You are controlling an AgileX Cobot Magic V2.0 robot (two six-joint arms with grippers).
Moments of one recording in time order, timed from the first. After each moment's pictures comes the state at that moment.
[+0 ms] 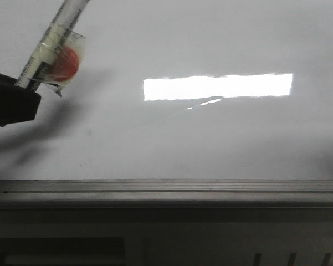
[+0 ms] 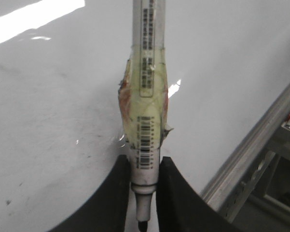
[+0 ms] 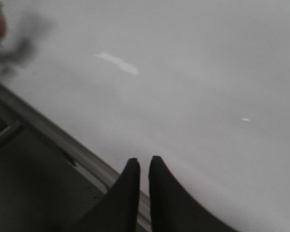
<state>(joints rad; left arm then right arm) -0.75 0.89 -0.29 0.18 -0.18 0.01 0.53 0.66 -0.56 0.34 0.53 -0.37</state>
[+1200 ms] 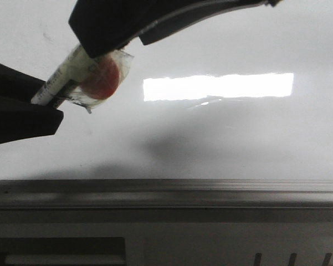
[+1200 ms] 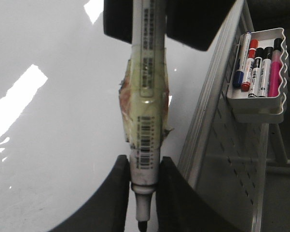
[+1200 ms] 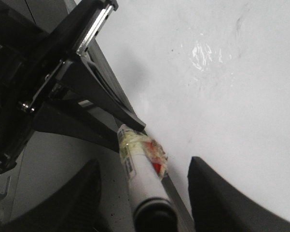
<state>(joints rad) -0.79 0.89 -0.26 0.61 -0.31 0.01 0.98 1.12 -0.84 0.34 0.34 -0.41</state>
